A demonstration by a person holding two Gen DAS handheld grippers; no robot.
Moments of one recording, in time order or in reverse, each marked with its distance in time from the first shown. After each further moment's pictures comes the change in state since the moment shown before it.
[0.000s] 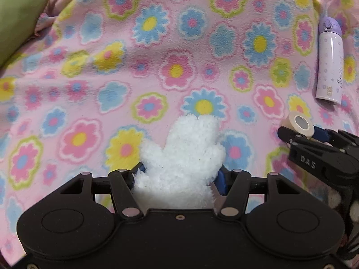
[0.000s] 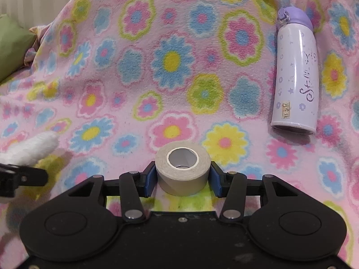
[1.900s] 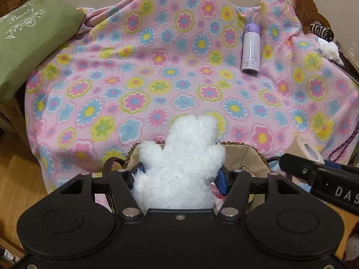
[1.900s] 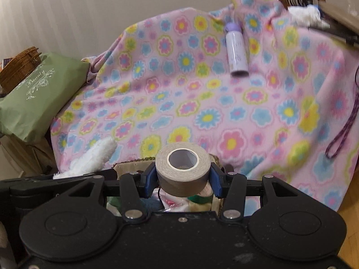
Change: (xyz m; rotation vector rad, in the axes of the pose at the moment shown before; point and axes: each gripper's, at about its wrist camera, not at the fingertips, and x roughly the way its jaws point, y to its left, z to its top) left arm -0.216 -0.027 -0.178 0.014 -0.129 -0.076; right arm -0.356 0.032 -0.145 0.278 0.039 0.092
